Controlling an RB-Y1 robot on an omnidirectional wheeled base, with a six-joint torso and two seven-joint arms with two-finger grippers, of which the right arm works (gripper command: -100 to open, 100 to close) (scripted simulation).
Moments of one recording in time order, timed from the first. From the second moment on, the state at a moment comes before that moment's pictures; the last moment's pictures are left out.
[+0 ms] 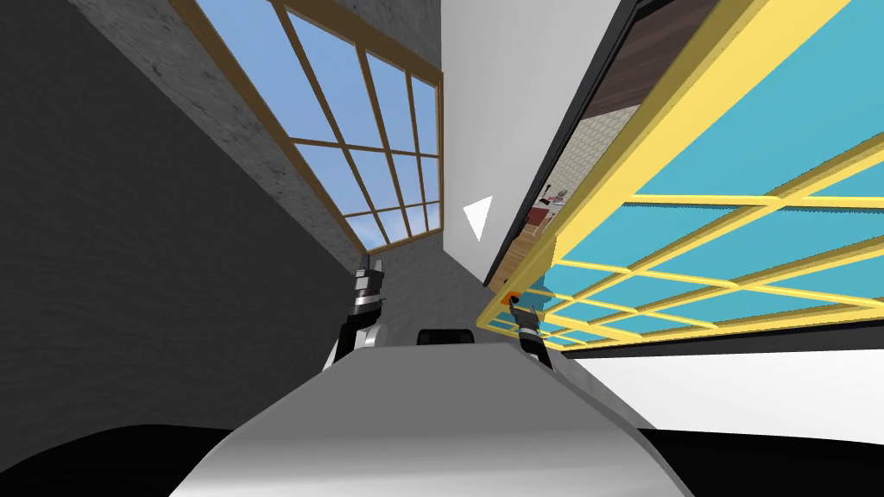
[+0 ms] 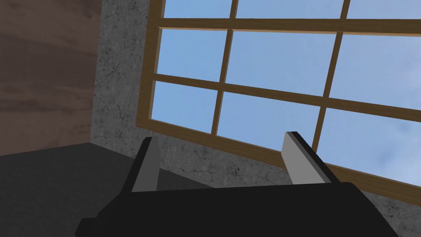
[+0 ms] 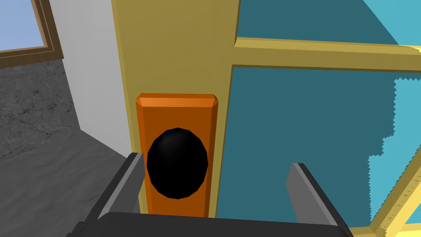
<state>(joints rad) 0.22 -0.37 0.08 -0.77 -0.56 -0.94 -1.63</state>
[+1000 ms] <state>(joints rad) 0.23 -0.36 0.09 -0.78 -0.56 -0.95 -1.63</state>
